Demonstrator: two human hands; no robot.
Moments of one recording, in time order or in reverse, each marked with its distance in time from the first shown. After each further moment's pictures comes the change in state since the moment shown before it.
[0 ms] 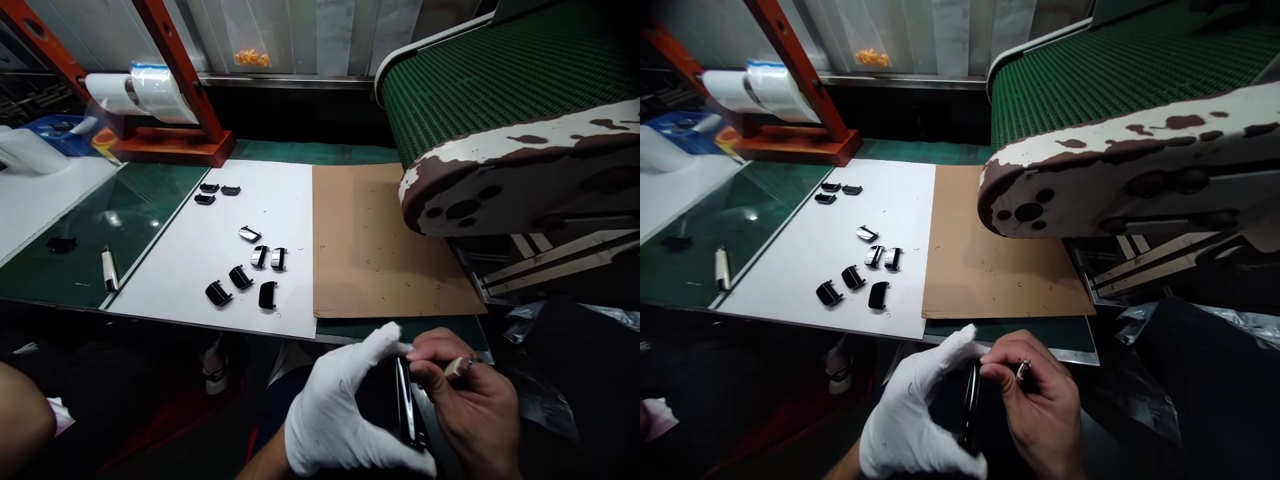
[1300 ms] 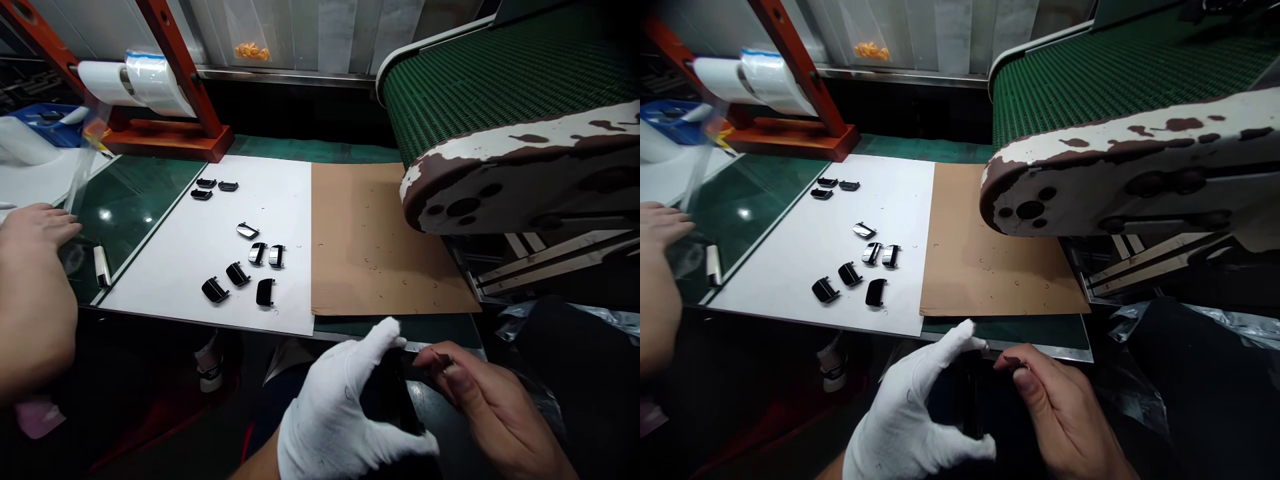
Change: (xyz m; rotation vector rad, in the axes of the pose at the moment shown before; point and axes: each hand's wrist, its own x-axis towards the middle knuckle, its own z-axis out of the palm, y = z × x) left_hand -0.004 0.012 0.000 0.346 0.034 0.000; right_hand 0.004 -0.015 -0.042 -0.273 -0.441 0.185
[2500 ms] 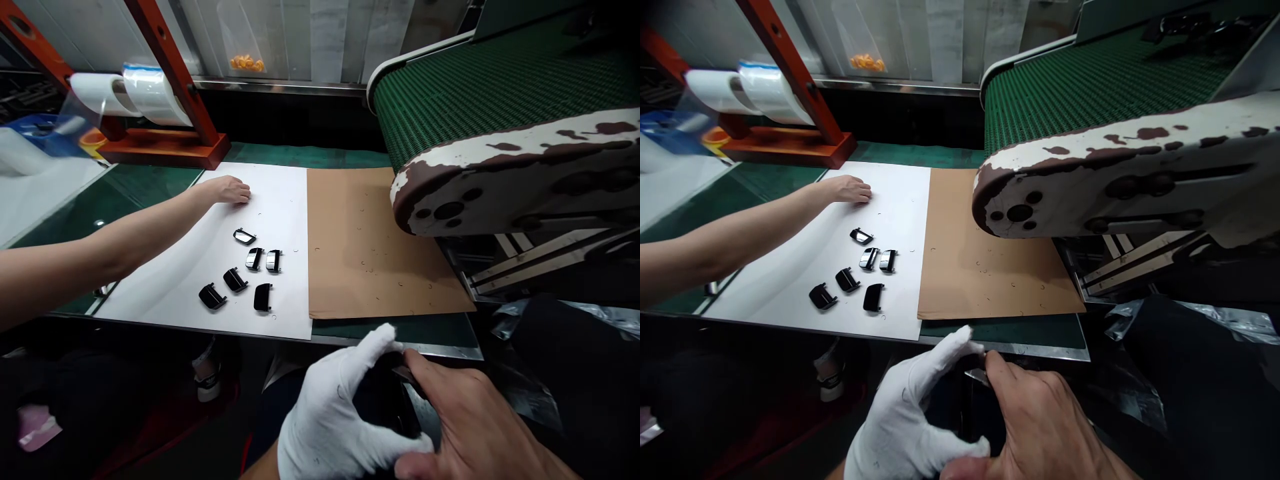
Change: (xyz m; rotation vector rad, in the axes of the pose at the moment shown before) left_hand 0.000 -0.001 0.003 0.000 0.049 -0.047; right_hand 0.012 -0.026 0.012 -0.385 -0.083 -0.160
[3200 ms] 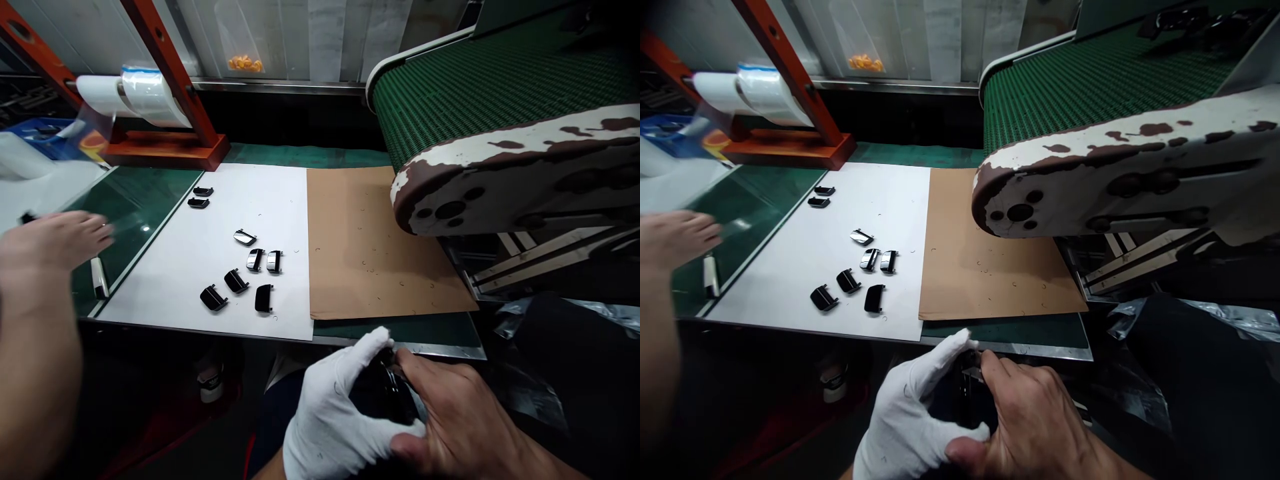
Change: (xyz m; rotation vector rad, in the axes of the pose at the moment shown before) left_hand -0.008 -0.008 0.000 0.113 0.068 0.002; right_hand 0.006 0.006 0.015 -0.079 0.161 -0.159
